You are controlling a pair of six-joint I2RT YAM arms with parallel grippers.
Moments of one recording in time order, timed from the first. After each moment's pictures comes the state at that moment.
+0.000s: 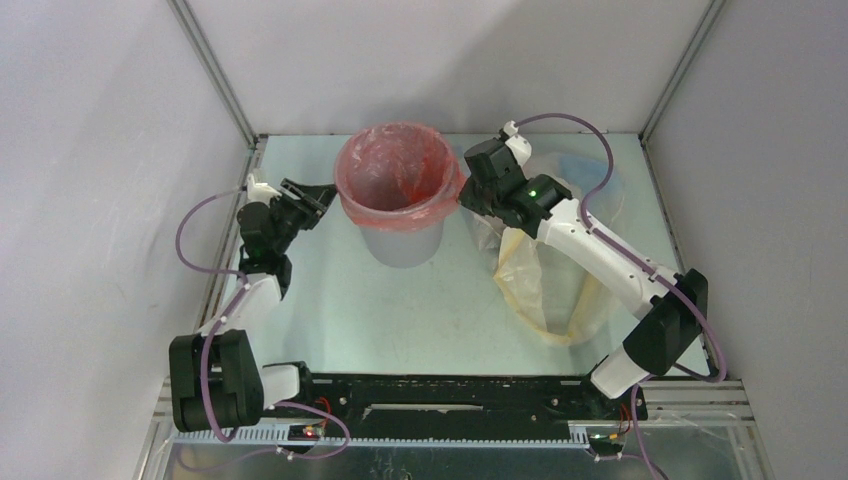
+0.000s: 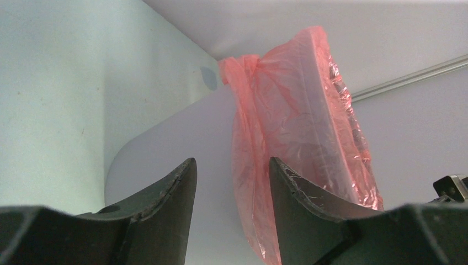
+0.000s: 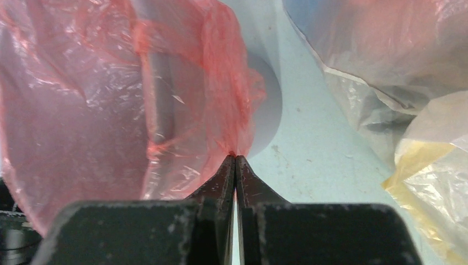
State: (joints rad) left arm 0.10 1.20 0.58 0.54 0.42 -0.93; right arm 0.72 1.58 1.54 -0.65 0.34 0.99
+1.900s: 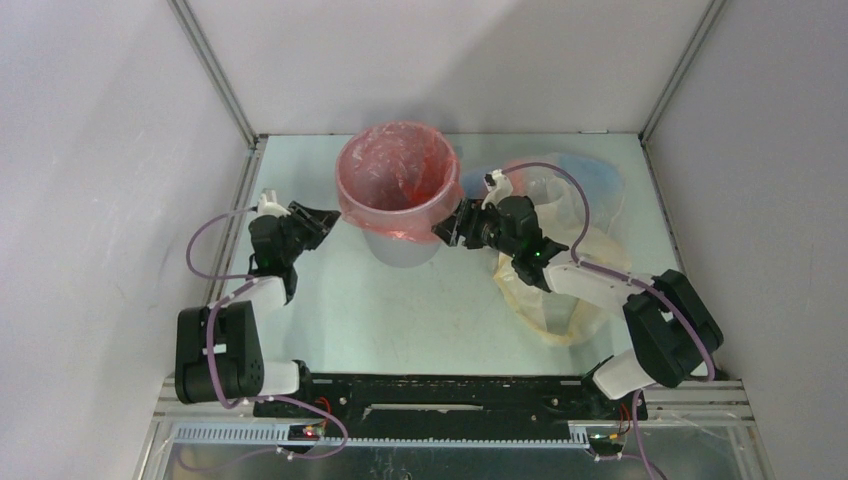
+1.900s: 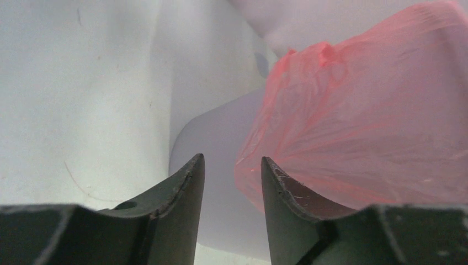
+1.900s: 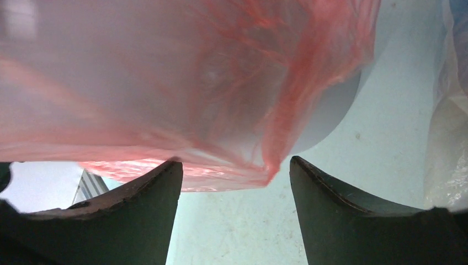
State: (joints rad) left arm 0.13 1.32 0.48 0.59 0.39 -0.86; right arm 0.62 1.52 0.81 0.39 -0.20 0.67
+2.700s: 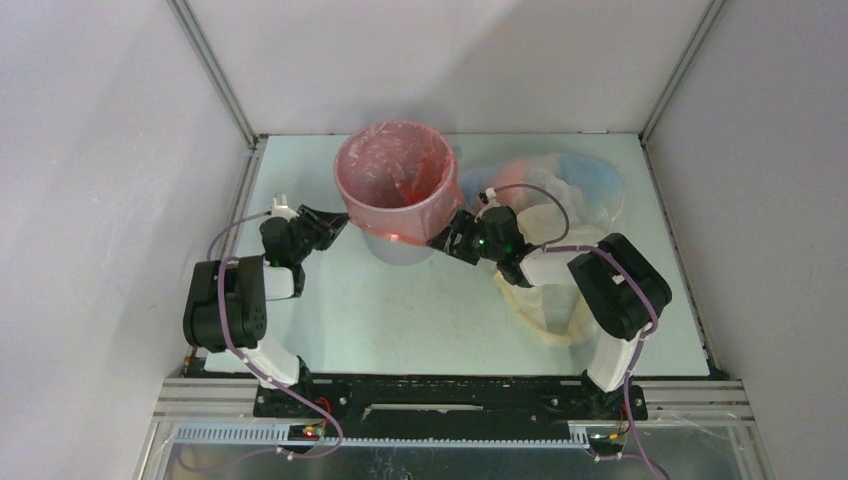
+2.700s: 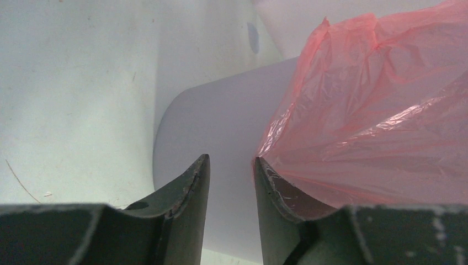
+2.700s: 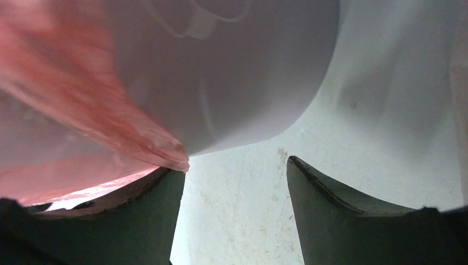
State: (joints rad) left arm 0.11 1.61 0.48 0.87 0.49 -1.02; right arm 0.59 1.78 0.81 0.53 -0.26 0.90
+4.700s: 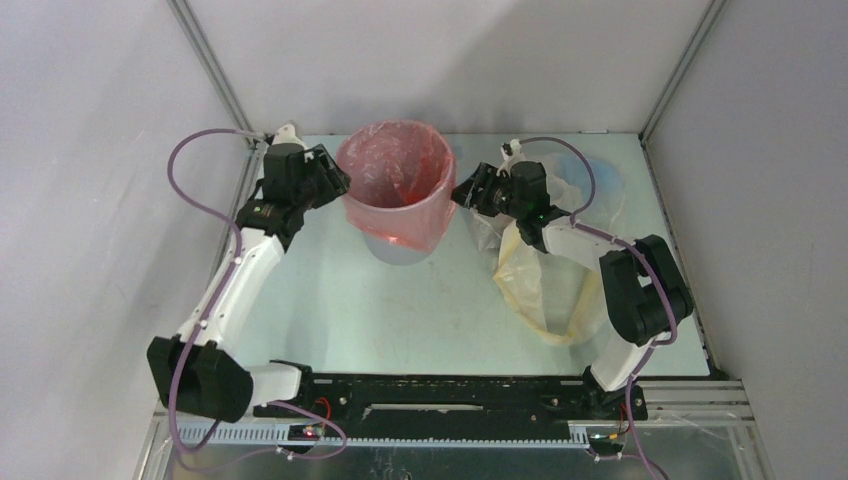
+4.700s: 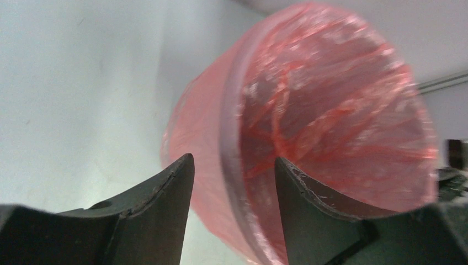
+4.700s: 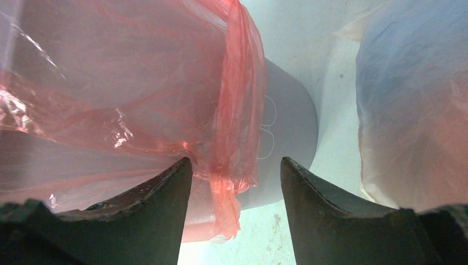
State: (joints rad) left arm -0.18 1.23 1.17 -0.38 -0.04 -0.56; right arm 0.42 1.72 1.03 0.37 -0.34 0.77
